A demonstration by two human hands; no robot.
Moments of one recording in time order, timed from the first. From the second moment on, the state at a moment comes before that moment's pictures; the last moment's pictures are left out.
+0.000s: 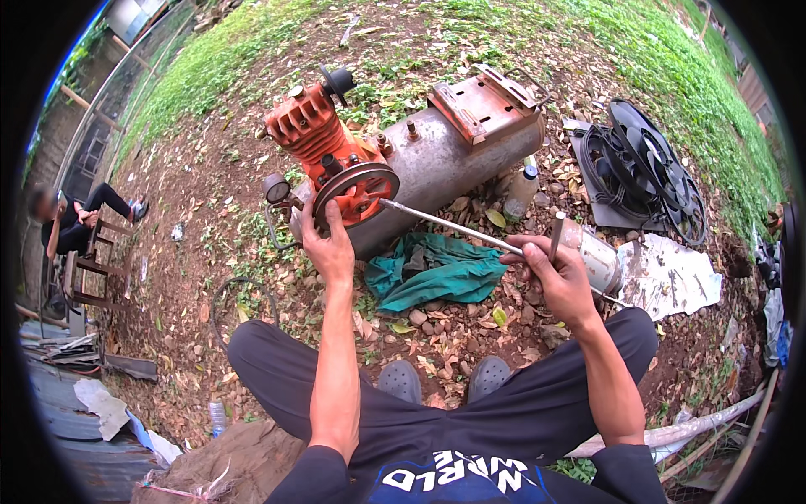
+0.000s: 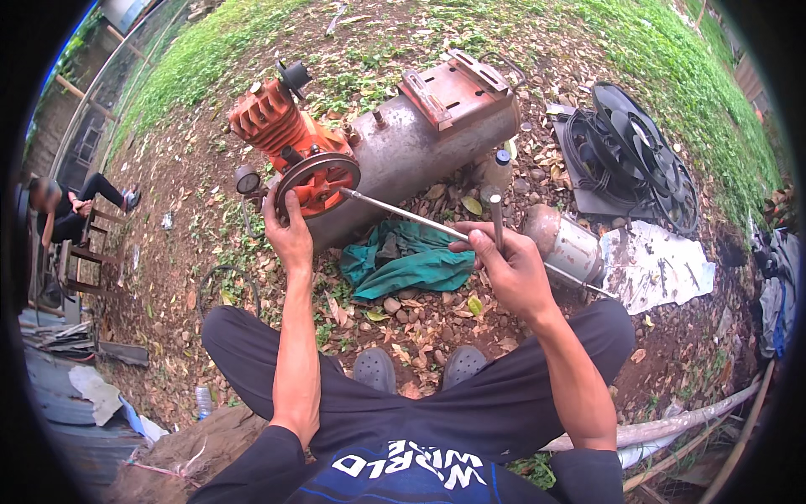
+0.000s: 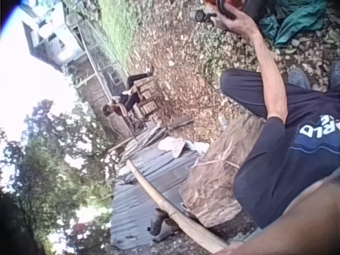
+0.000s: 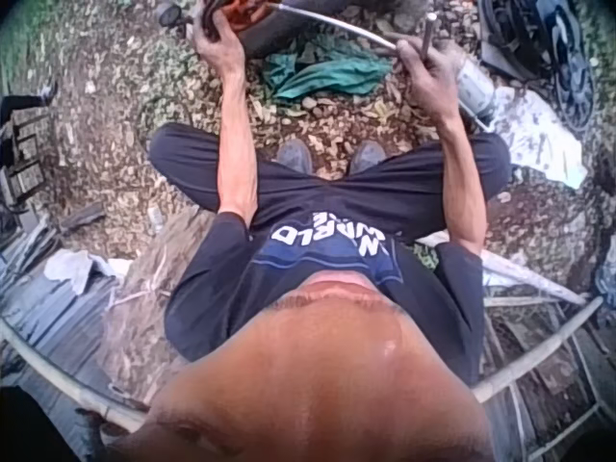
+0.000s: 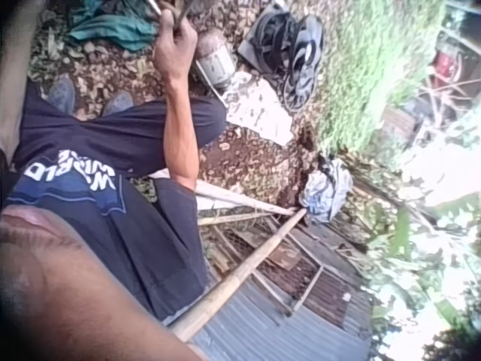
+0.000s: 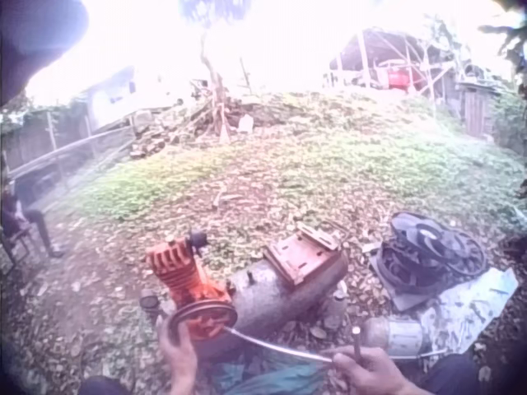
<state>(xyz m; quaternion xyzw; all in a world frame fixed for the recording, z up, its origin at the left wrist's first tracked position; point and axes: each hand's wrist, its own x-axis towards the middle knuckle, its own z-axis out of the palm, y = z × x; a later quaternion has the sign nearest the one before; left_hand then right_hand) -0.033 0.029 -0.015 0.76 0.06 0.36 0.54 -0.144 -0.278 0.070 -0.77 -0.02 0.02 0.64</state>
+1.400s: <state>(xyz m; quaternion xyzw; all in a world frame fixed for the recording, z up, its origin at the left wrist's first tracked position) -0.028 0.001 -0.090 0.46 0.16 0.16 0.86 -0.161 -0.222 0.005 -0.84 -0.17 -0.20 0.47</state>
